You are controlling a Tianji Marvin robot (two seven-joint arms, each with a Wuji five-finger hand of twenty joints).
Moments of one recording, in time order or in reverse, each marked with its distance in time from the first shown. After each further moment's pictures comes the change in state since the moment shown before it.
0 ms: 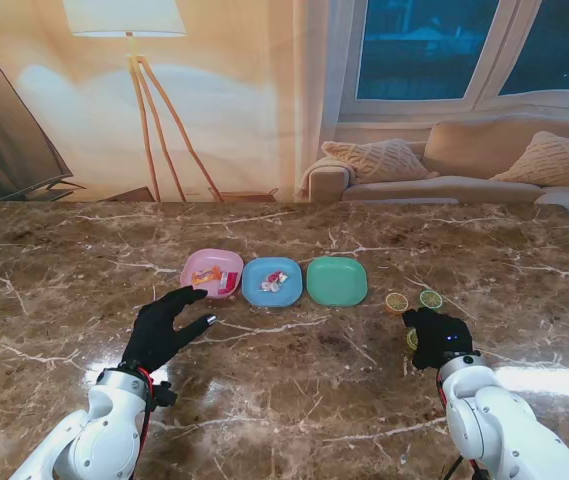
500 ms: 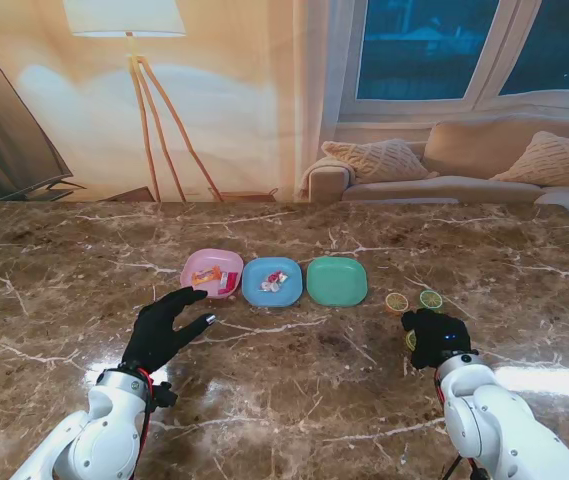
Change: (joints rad) left arm 0.002 -0.001 0.000 0.000 -0.010 -0.001 -0.002; right arm -0.002 -0.004 0.001 -0.017 -0.004 0.010 0.028; left_hand 0.000 0.022 -0.010 0.000 0.002 0.000 0.000 0.000 0.000 0.001 0.000 0.000 0.000 0.000 0.000 0.000 0.000 0.000 0.000 0.000; right_hand 0.004 -0.035 -0.018 0.003 0.089 -0.026 0.034 -0.032 0.069 0.004 -0.064 -0.045 0.026 0.054 -0.090 -0.001 0.010 0.036 0.032 -0.041
